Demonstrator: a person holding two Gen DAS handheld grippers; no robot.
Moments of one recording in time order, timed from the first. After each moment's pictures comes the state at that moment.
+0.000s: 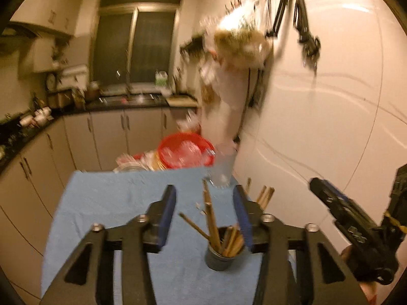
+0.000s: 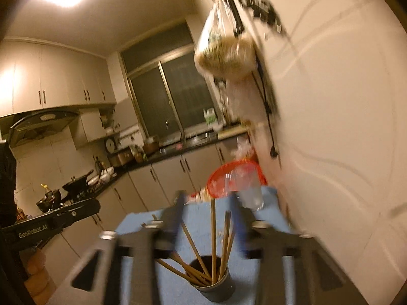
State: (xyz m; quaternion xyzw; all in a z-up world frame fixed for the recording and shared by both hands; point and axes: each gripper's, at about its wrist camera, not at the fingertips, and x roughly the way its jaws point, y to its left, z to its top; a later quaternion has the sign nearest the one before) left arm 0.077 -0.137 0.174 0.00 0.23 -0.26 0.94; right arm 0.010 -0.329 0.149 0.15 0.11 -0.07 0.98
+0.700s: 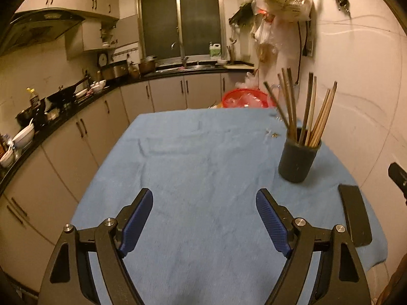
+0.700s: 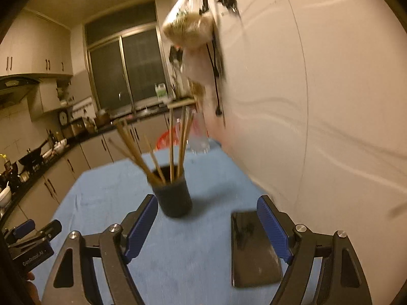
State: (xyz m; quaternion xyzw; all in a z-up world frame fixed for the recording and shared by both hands) left arm 0.002 -0.060 0.027 0.06 0.30 -0.10 0.95; right arm -0.099 -0.249 0.050 0.13 0.21 -0.22 0.94
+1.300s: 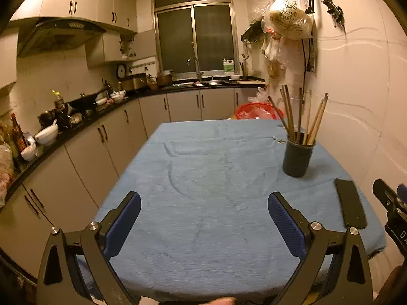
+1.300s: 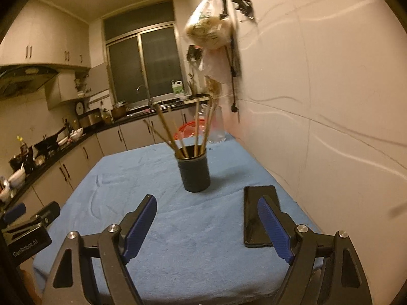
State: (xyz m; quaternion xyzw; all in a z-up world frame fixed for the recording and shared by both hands) left arm -0.075 -0.030 0.043 0.06 0.25 -0.05 0.96; right arm -0.153 -0.191 0.049 0.10 0.20 -0.18 0.96
